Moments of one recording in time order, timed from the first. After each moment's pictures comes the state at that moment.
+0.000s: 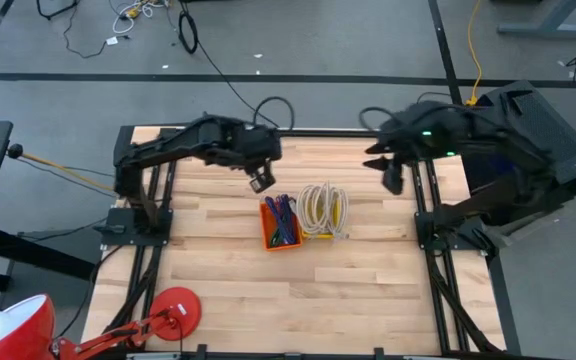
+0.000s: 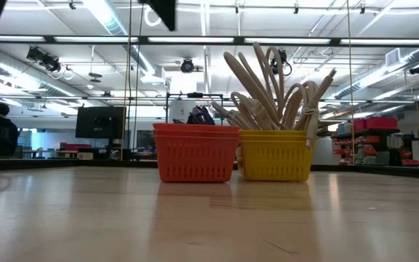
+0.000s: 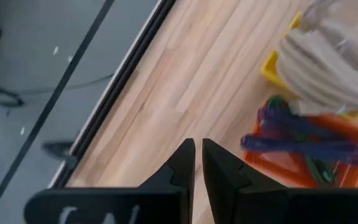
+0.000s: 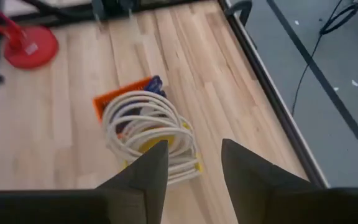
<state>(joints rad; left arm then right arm) 0.09 1.82 2.19 -1.56 -0.44 -0.34 -0.11 1.32 1.87 -1.34 0.09 0.08</state>
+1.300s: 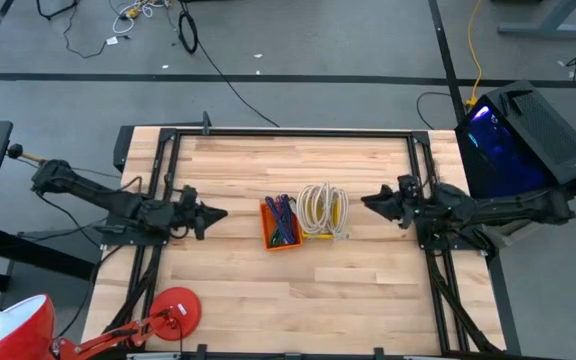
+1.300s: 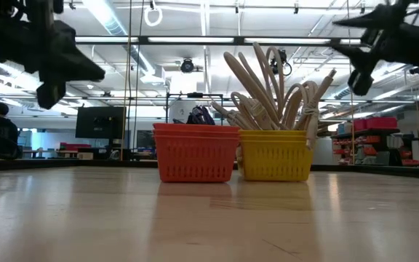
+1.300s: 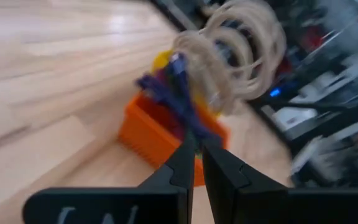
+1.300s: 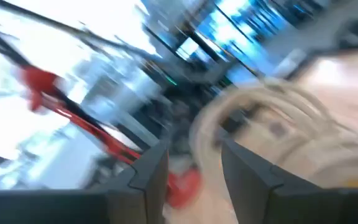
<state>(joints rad) -0.34 0.49 0.21 -0.03 -0.56 -0.91 0.00 0.43 0.07 0.51 0.02 0.80</state>
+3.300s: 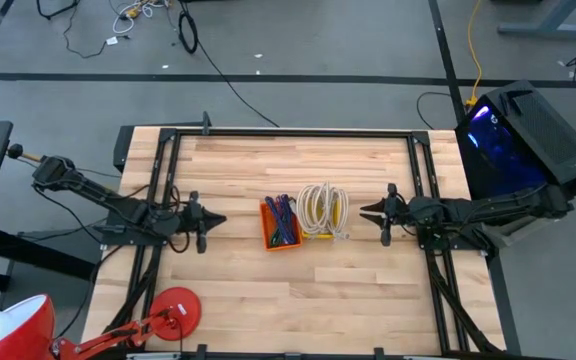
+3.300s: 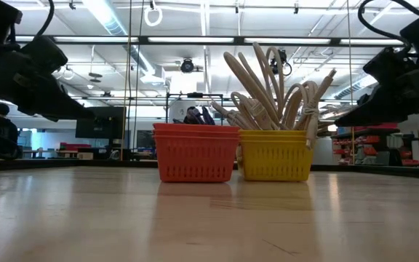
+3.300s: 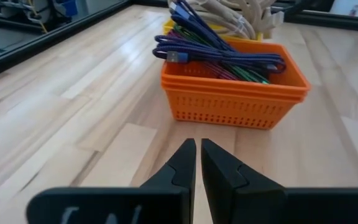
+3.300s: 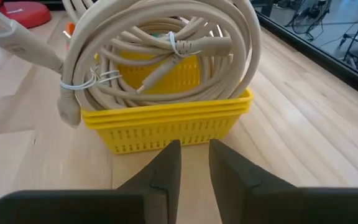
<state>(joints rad) -0.38 0.54 0.01 0.14 -0.62 -0.31 0.08 0.45 0.02 0.04 0.27 0.07</state>
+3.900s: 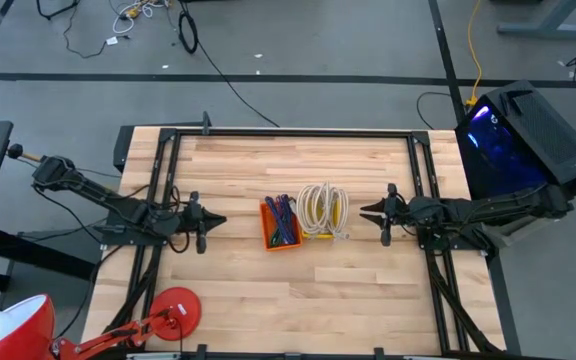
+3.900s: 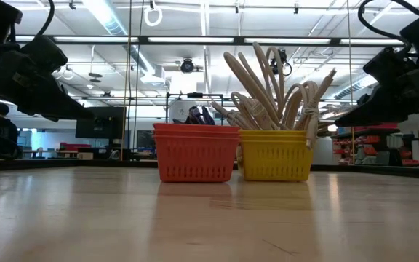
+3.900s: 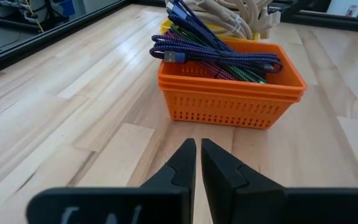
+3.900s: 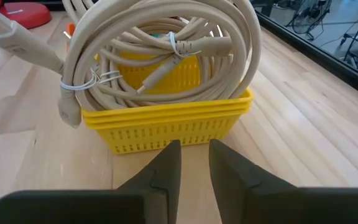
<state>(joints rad) -0.38 0.54 0.01 0.15 -0.61 -0.31 0.08 0.45 0.02 0.04 0.27 0.07</state>
